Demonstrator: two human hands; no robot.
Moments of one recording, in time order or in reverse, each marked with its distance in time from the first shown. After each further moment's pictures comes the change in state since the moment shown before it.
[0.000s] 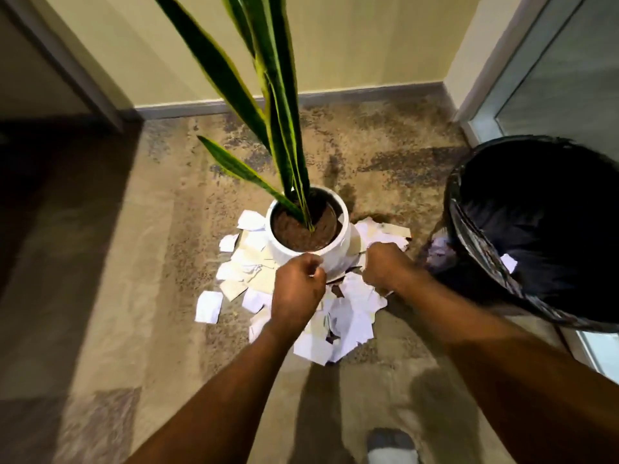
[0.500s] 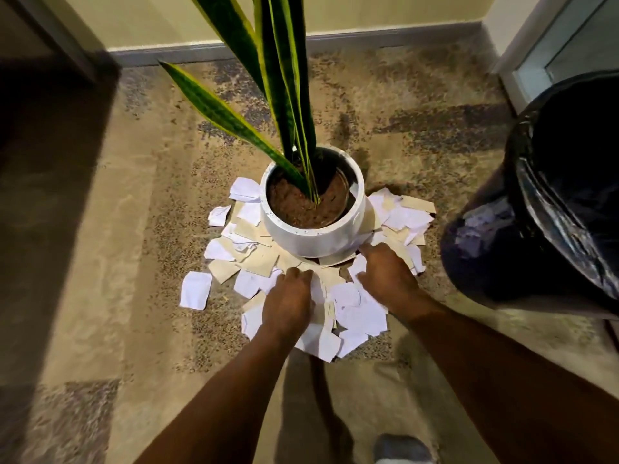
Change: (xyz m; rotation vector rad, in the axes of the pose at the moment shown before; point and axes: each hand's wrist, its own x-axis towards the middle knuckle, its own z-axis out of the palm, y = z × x) left_hand 0.016 -0.108 0.054 0.665 -0.354 0.022; right_hand 0.062 0.024 0.113 0.073 0.178 -0.065
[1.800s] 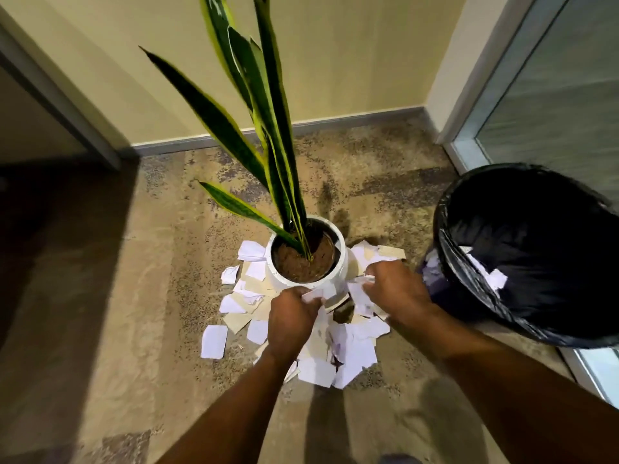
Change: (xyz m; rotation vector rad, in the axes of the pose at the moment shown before) left_hand -0.032 0.046 -0.122 -0.610 0.209 -0.153; right_hand -0.045 -0.031 -0.135 -0.029 0.075 0.078
